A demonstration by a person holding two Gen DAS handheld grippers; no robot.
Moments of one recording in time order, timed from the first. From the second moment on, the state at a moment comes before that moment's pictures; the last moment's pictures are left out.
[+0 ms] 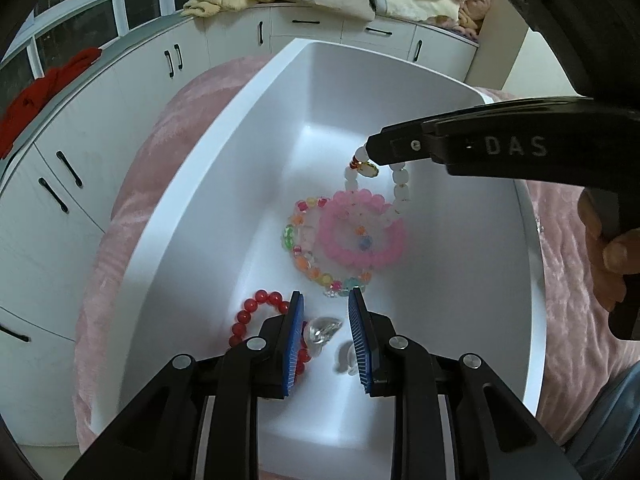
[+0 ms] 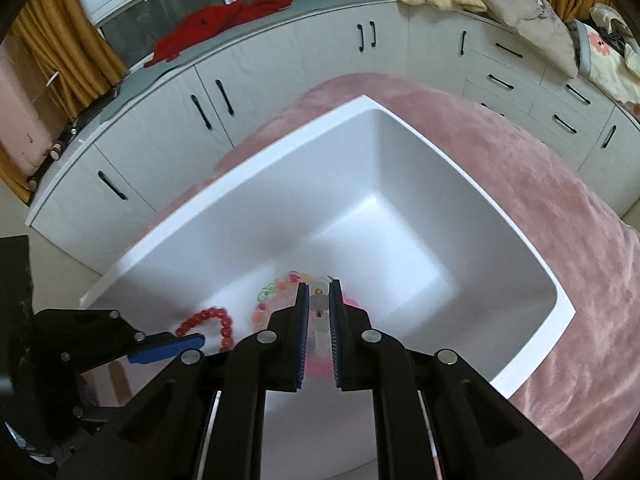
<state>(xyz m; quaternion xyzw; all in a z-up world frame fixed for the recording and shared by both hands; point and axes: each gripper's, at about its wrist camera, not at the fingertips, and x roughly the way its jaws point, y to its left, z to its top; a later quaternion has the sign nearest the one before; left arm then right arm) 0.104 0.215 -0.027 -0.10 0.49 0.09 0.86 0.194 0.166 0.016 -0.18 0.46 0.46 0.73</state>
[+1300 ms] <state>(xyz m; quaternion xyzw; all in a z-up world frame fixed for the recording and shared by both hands) 0.118 0.135 0.053 -0.04 0.43 0.05 0.90 0.227 -0.034 0.116 -0.12 0.34 0.42 0.83</state>
